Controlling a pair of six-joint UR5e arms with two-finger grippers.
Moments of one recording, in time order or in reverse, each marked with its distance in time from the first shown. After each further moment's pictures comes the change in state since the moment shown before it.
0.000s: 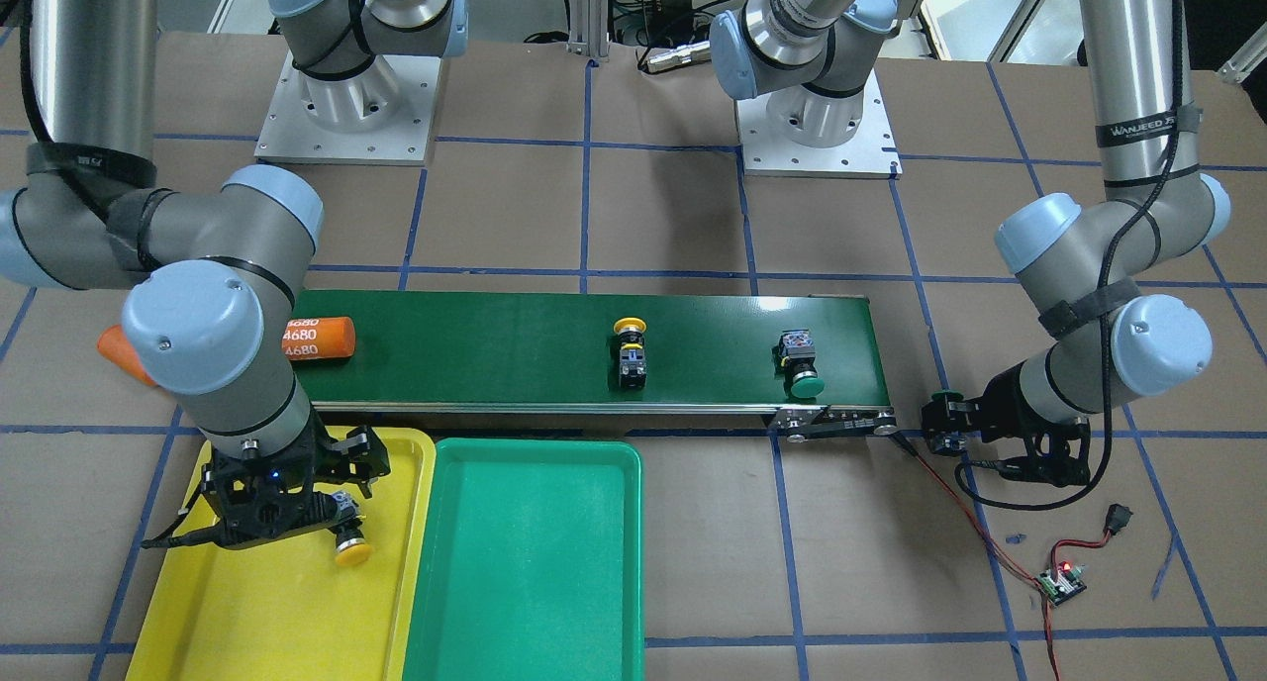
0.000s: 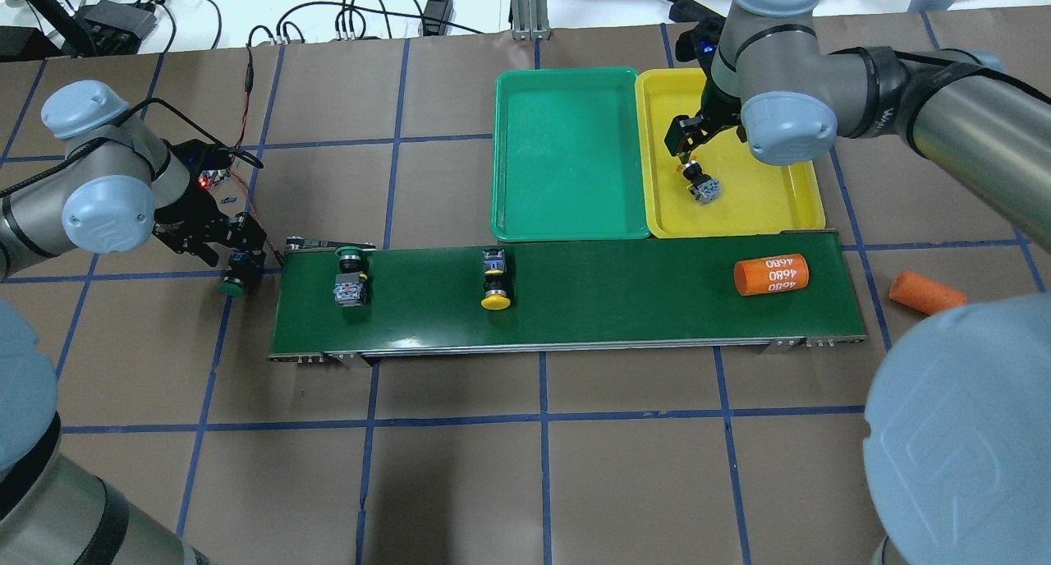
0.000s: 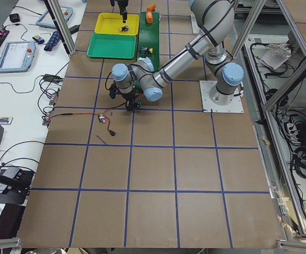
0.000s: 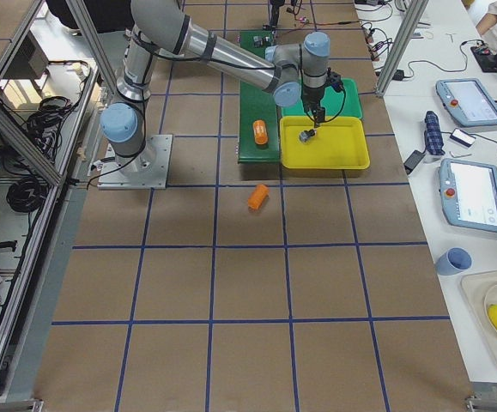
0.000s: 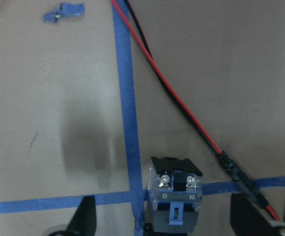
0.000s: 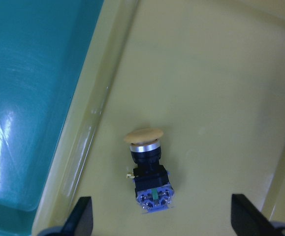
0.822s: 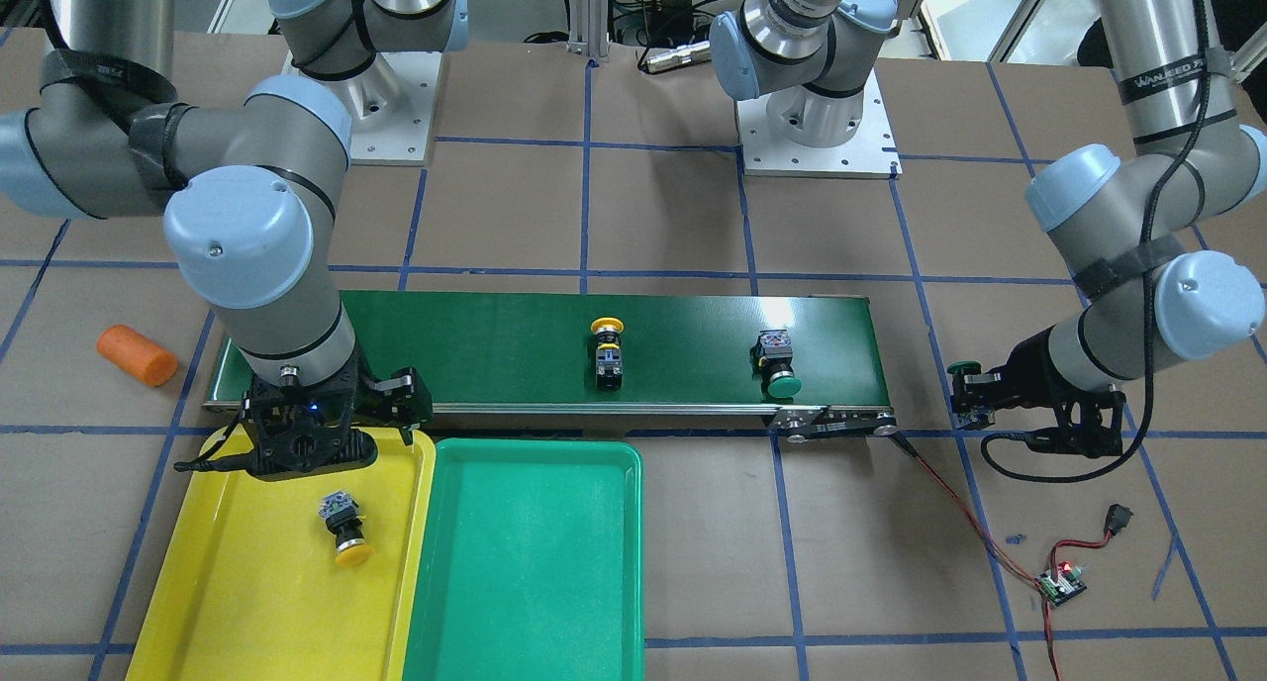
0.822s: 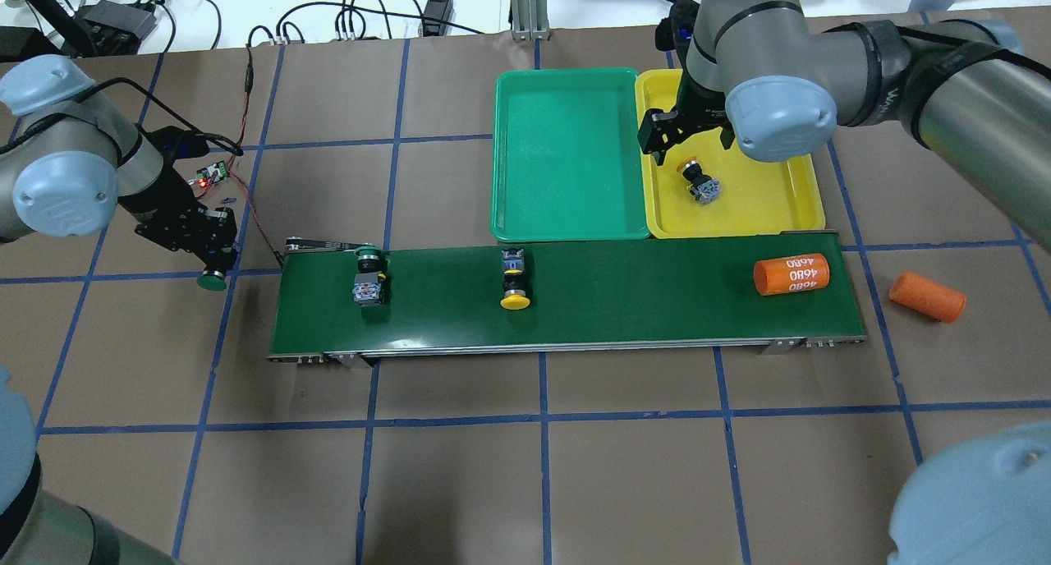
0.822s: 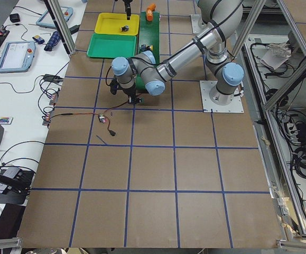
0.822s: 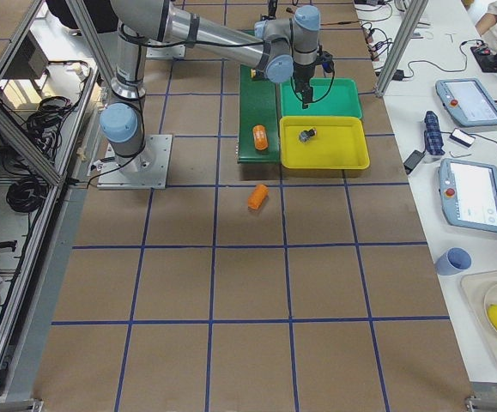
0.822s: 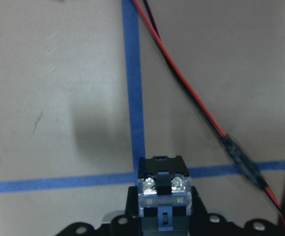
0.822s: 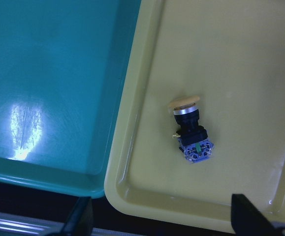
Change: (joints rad) left arm 0.005 0.116 0.031 -0.169 0.002 -0.038; right arm 0.070 -0.100 0.002 0.126 0.002 0.166
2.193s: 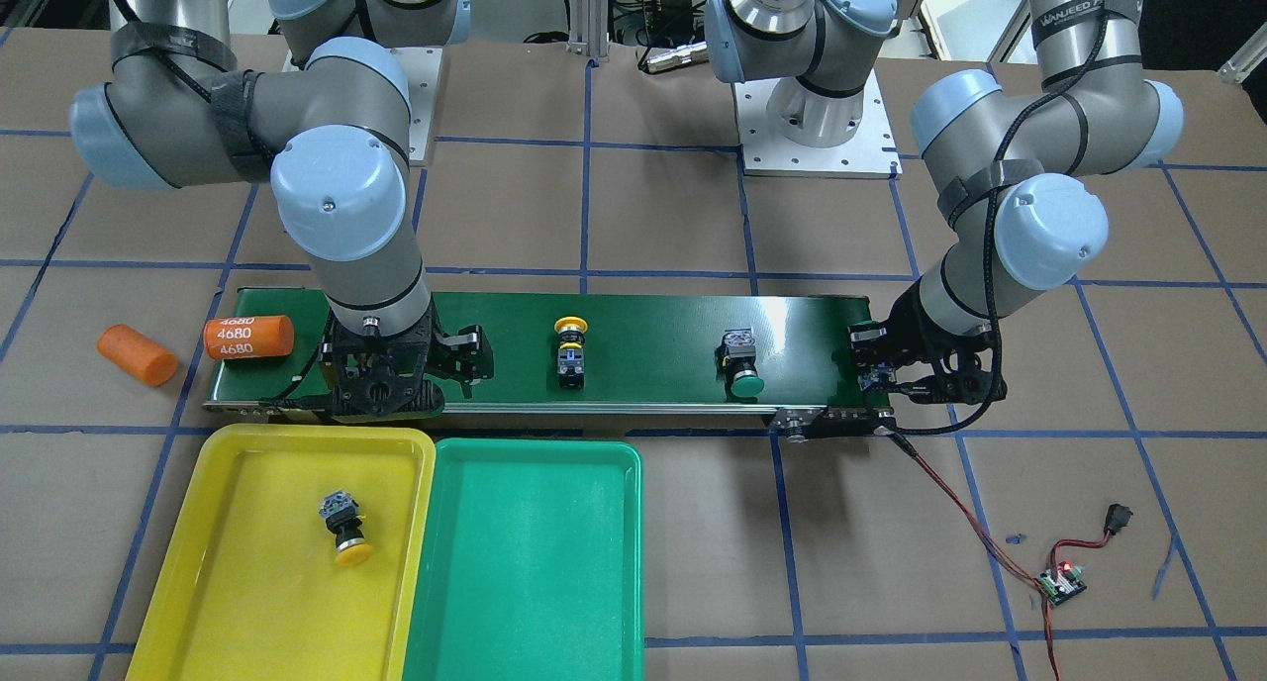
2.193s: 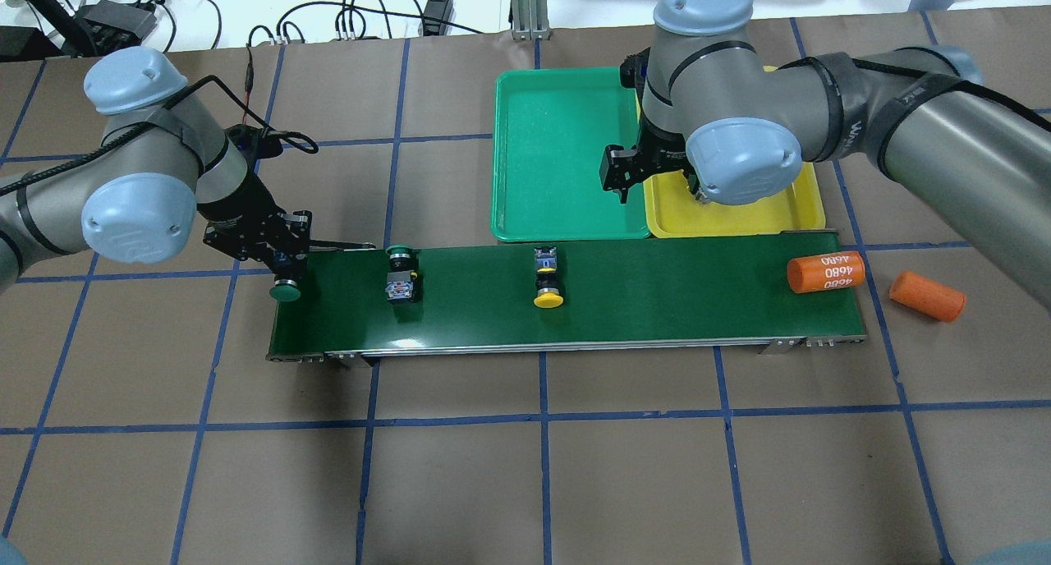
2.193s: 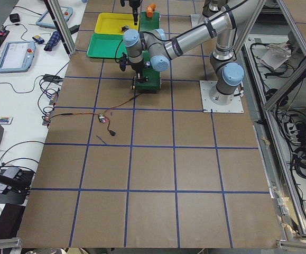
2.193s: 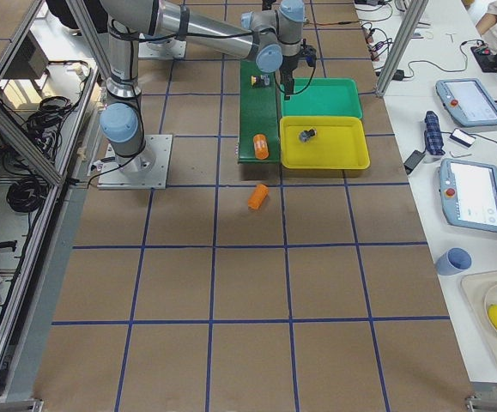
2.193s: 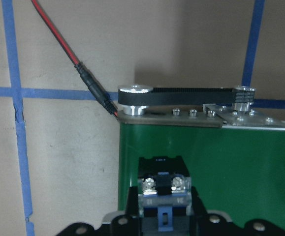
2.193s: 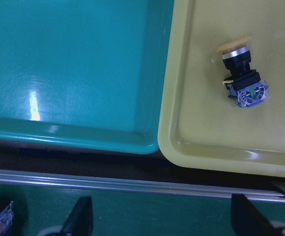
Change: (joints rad) left arm -0.204 0.121 -0.118 0.032 -0.005 -0.259; right arm 0.088 -0.042 0.077 0.013 0.005 0.180
